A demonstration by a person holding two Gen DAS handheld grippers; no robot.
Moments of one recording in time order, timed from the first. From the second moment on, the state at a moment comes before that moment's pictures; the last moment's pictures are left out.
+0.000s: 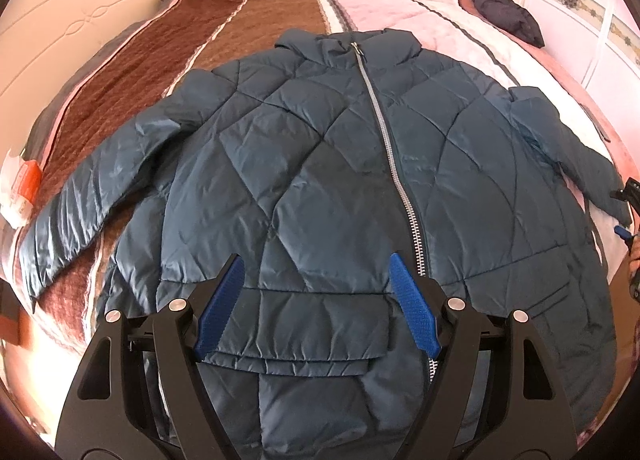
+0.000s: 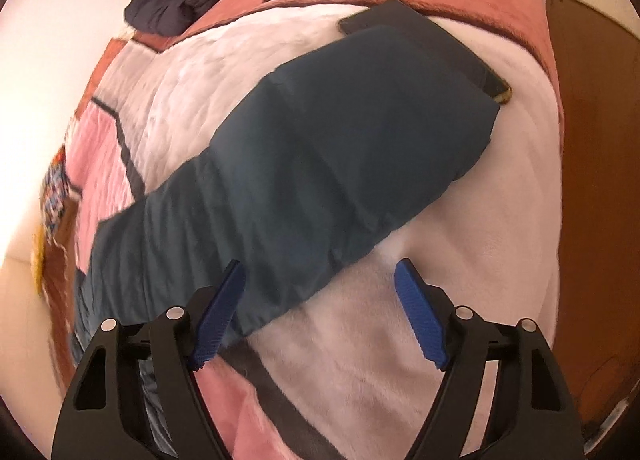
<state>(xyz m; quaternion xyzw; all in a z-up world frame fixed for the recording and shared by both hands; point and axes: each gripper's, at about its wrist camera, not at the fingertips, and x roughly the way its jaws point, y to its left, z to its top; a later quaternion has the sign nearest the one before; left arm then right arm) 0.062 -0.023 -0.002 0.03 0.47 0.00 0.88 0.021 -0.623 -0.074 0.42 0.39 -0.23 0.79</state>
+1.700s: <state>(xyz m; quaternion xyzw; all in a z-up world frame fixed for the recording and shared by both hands) 0.037 0.134 0.006 -0.11 0.41 0.06 0.90 0.141 -0.077 -0.005 -0.06 0.40 0.23 0.88</state>
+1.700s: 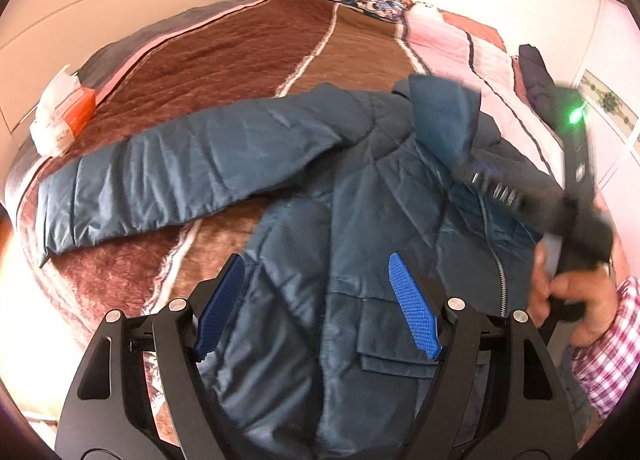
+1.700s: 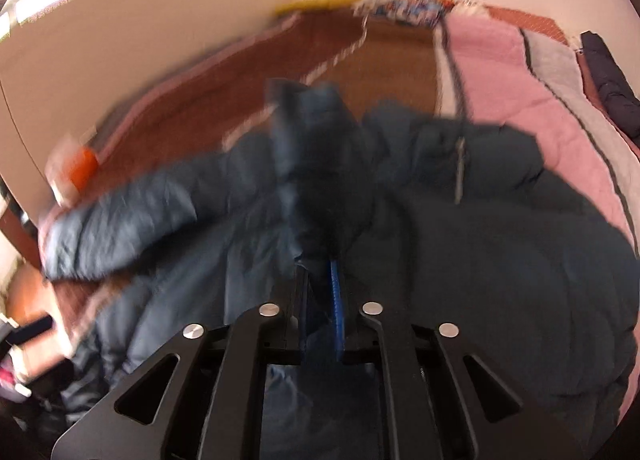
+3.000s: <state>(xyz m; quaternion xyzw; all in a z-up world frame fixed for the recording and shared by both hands) 0.199 0.066 -0.038 -0.03 0.48 0.08 0.87 0.052 -0.238 -0.033 0.11 0.46 0.20 0.86</state>
